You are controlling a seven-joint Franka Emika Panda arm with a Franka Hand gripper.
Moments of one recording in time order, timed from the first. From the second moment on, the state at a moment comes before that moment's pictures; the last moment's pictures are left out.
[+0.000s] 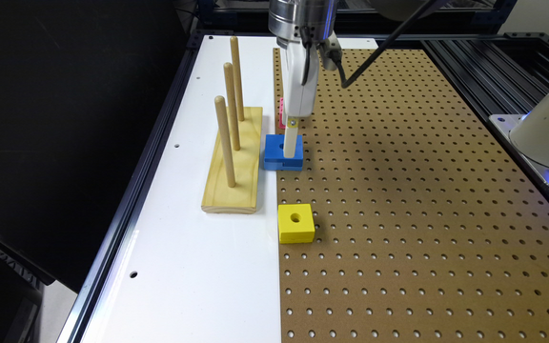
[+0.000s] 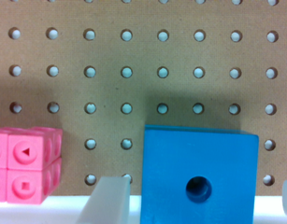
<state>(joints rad) 0.00 0.31 0.06 -2.32 0.01 2.66 0.81</state>
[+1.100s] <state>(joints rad) 0.00 0.41 0.06 -2.28 0.01 2.72 0.82</state>
